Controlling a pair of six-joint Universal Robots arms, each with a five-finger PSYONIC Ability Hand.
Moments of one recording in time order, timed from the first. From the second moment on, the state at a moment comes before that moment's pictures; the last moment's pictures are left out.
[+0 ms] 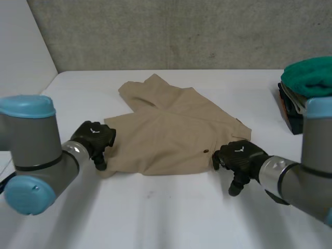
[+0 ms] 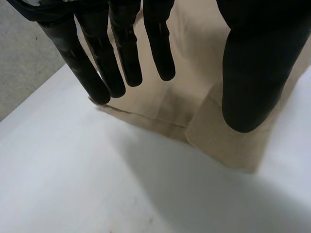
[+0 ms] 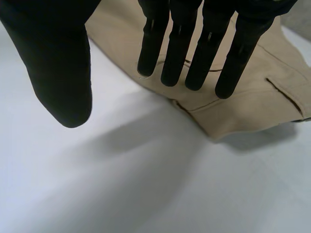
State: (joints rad) left arm 4.34 -2.04 -1.55 3.12 -1.55 3.62; right arm 1.93 -1.20 1.63 0.21 1.28 2.68; left_hand 0.60 0.60 0.60 0.60 0.43; right_hand 0.62 0.63 0.61 0.61 0.42
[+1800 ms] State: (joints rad) left arm 4.35 -1.47 -1.01 3.04 -1.62 3.42; right arm 1.95 -1.40 0.88 0.23 1.39 3.02; left_hand 1.17 1.20 1.19 1.19 0.99; right_hand 1.12 1.16 1.19 1.20 1.00
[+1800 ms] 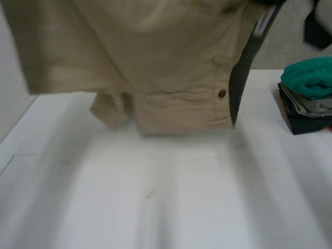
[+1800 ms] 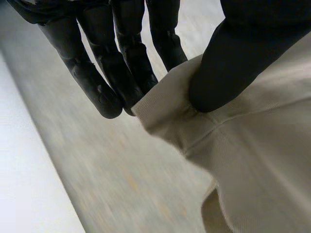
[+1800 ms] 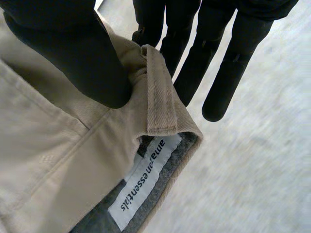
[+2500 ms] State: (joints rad) left arm 4.36 -2.65 -0.36 3.15 -1.60 3.56; right arm 2.02 -0.74 0.85 -0.25 1.63 2.92; left_hand 1.17 1.20 1.19 1.19 0.99; right_hand 1.12 1.16 1.19 1.20 1.00
